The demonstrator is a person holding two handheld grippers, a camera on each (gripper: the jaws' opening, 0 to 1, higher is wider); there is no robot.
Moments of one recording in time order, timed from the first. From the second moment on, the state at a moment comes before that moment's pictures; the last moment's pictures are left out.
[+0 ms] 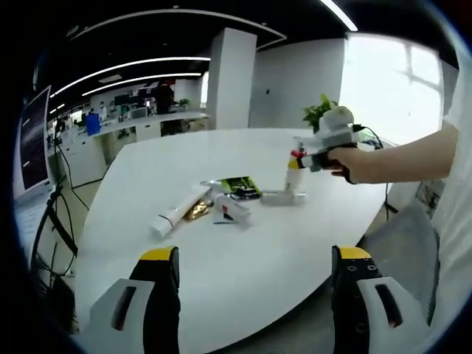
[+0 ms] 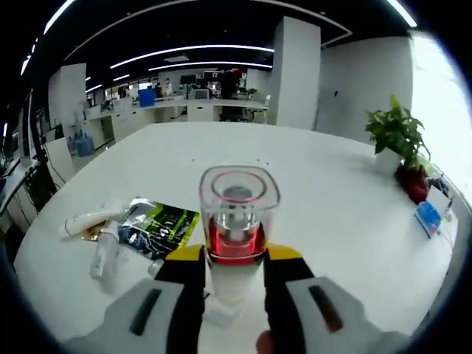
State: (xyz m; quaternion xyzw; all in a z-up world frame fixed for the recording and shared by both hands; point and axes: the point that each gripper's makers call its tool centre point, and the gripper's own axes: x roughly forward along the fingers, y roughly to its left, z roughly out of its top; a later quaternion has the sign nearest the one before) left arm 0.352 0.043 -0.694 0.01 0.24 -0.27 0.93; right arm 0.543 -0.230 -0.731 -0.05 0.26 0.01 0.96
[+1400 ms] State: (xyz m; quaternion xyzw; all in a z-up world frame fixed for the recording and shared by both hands) left arm 0.349 0.039 -0.689 0.02 0.22 -0.28 0.93; right arm 0.461 -0.204 -0.719 0.00 0.25 0.15 0.96
